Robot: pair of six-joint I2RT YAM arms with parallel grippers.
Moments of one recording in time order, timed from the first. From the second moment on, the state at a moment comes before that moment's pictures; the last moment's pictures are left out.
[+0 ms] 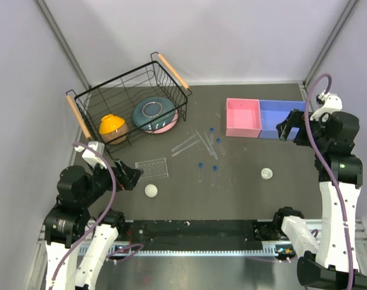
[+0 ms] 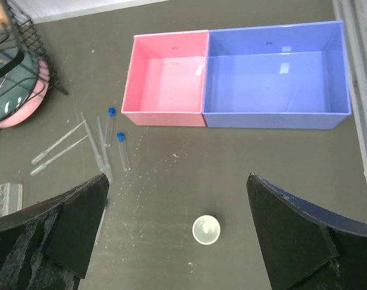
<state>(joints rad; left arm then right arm) -0.16 0.37 0.95 -0.93 0.31 -0.41 -0.17 0.82 1.18 -0.77 -0.23 0.12</state>
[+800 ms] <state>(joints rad) -0.17 0.51 0.81 -0.94 0.54 -0.46 -0.03 0.86 1.04 -0.88 -0.94 -0.34</state>
